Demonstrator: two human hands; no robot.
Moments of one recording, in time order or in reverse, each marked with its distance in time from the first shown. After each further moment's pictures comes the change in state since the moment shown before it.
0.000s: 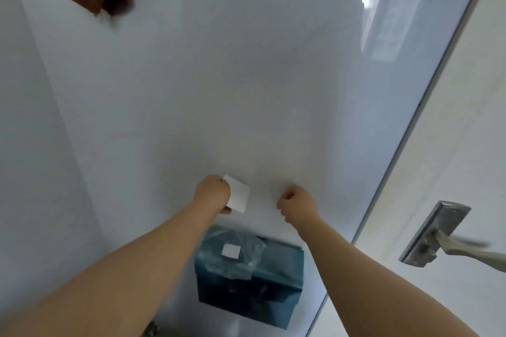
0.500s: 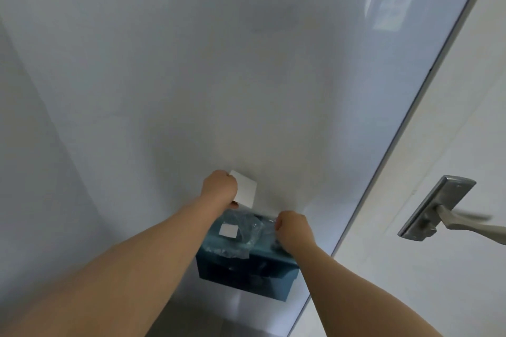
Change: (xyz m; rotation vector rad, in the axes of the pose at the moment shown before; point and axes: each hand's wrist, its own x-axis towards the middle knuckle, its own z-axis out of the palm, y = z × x) left_hand 0.001 -0.018 0.032 0.085 -0.048 -0.075; right_hand -0.012 0.071 0.031 -0.584 -0.187 -0.036
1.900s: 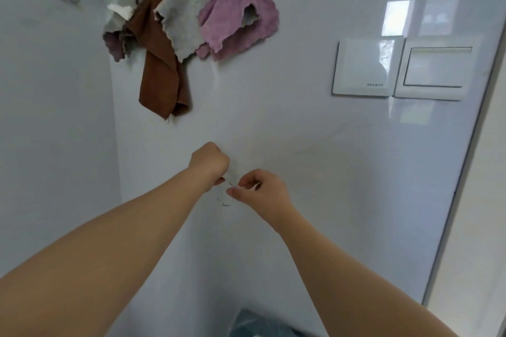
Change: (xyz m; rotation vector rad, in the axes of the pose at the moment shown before) left_hand -0.046 0.159 -0.162 0.031 0.410 0.404; right_hand -0.019 -0.204 -0.155 0.668 0.234 -0.672
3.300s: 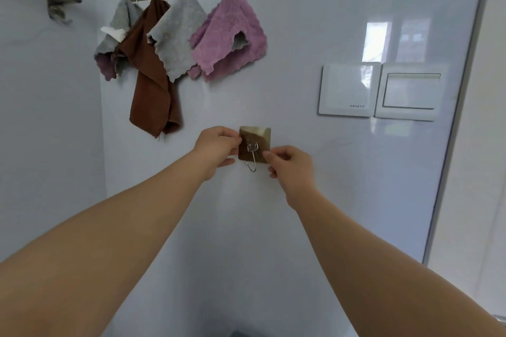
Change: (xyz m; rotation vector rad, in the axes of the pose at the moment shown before) left_hand 0.007 0.048 -0.008 -0.433 -0.137 0.168; right_hand 0.031 -0.034 -0.055 0.305 0.374 0.005
